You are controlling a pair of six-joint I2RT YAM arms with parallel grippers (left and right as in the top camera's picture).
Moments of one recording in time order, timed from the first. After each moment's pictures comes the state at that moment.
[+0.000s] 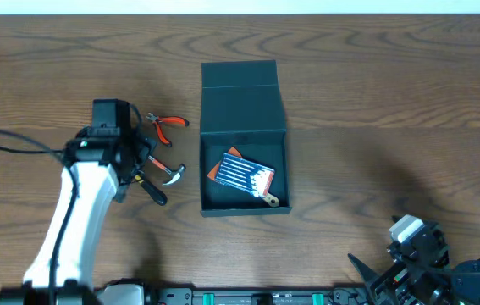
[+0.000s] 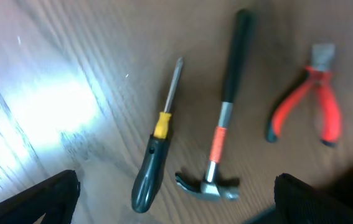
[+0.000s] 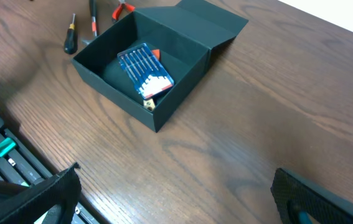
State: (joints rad) left arm 0.01 1.39 0.98 -0.90 -0.13 -1.07; right arm 0.66 0.34 0.99 -1.25 0.02 0.00
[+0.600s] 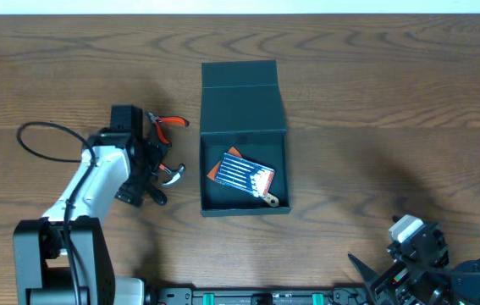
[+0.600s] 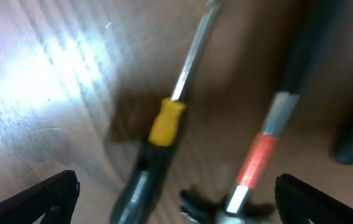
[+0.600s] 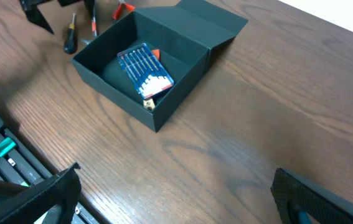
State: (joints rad) left arm 0.01 1.59 0.89 -0.75 -0.02 -1.15; right arm 0.66 0.34 0.99 -1.25 0.02 0.00
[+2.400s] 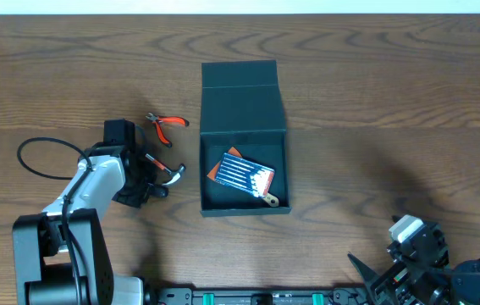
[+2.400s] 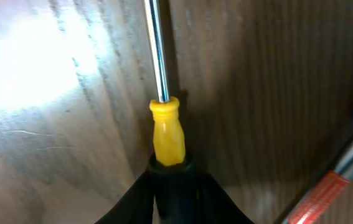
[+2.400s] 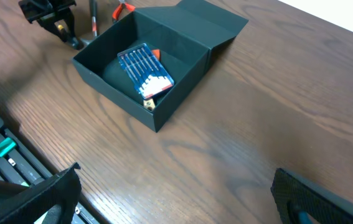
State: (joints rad) left arm 0.08 1.61 0.79 -0.66 0.03 -1.17; right arm 0.66 0.34 0.99 -1.25 0.02 0.00
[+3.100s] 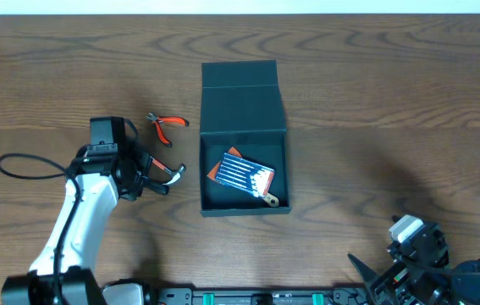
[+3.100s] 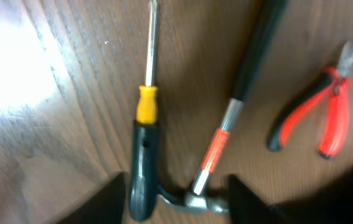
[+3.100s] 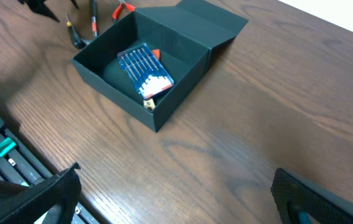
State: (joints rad) left arm 0.08 1.40 0.79 -0.65 0.03 -1.18; right arm 0.66 0.34 0.99 -1.25 0.02 0.00
